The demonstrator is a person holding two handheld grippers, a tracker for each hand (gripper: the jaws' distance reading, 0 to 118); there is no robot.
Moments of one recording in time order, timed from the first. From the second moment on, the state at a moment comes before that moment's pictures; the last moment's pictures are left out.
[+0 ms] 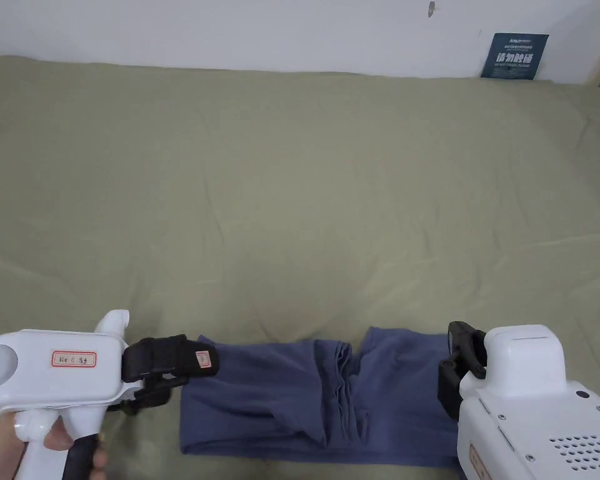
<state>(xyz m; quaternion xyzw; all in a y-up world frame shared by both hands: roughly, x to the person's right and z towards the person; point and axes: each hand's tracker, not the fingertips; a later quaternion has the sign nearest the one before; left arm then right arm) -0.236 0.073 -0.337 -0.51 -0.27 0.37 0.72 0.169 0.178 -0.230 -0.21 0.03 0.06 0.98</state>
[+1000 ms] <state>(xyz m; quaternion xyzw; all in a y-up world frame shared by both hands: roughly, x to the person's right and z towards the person) -0.317 0.178 -0.268 -0.47 -0.03 0.25 0.85 0.157 0.212 -0.253 -0.13 0.05 0.06 0.99</state>
